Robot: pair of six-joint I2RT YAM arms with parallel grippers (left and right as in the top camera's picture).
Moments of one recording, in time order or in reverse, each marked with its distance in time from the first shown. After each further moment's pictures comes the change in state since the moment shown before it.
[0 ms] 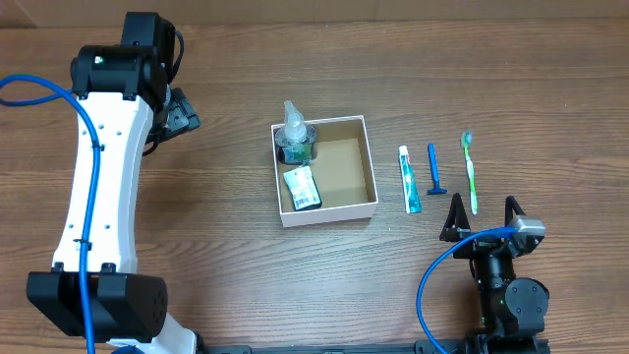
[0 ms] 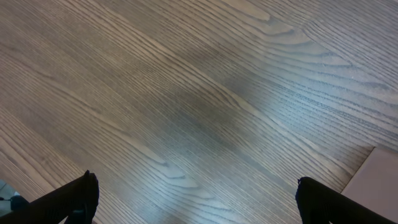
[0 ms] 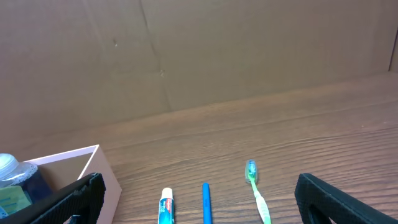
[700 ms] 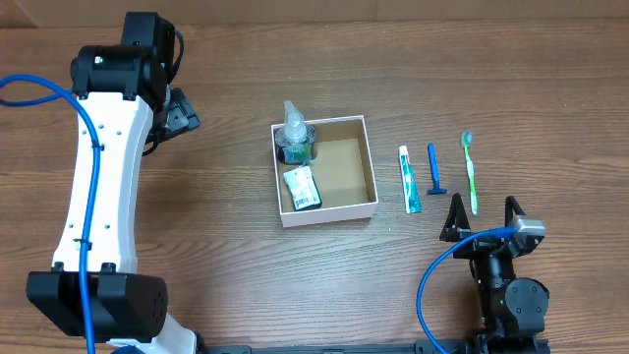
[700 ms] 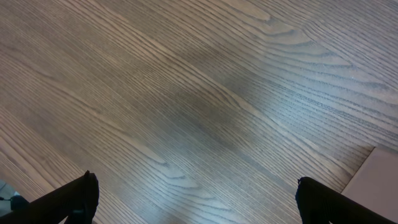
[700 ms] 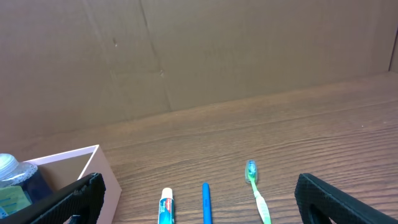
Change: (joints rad) left arm 0.000 0.000 0.000 0.000 0.000 0.000; right arm 0.000 0.000 0.000 0.000 0.000 -0.001
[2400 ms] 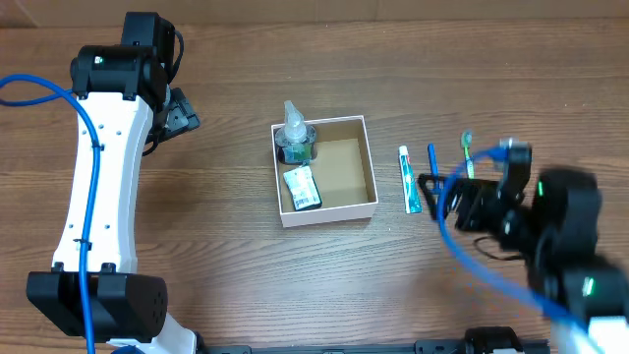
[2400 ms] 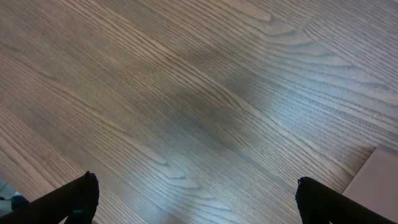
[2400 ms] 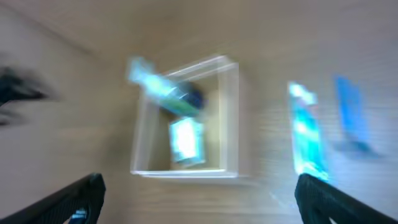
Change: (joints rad) left arm 0.000 0.000 0.000 -0.001 -0.002 0.000; right arm 0.000 0.854 0.988 -0.842 -0.480 0.144
